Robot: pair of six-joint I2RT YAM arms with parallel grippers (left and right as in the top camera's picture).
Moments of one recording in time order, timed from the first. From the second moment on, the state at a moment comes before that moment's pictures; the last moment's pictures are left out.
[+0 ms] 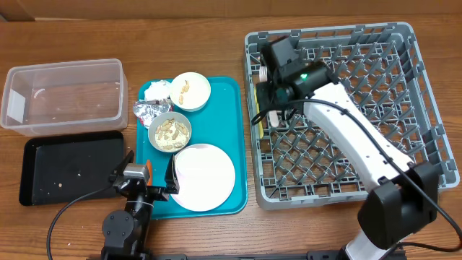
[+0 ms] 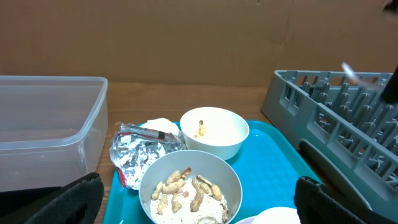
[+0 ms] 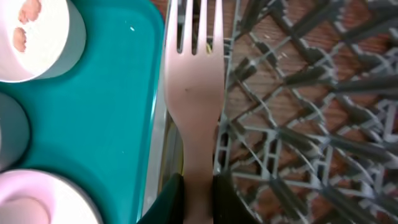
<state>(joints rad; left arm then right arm) -0.10 0.02 0.01 -0.07 0.02 -0.11 0.47 1.82 1.57 -0.92 0.04 0.28</state>
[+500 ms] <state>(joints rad) -0.10 0.02 0.01 -0.08 0.02 -0.11 0.49 1.79 1.57 -0.96 0.02 0.29</state>
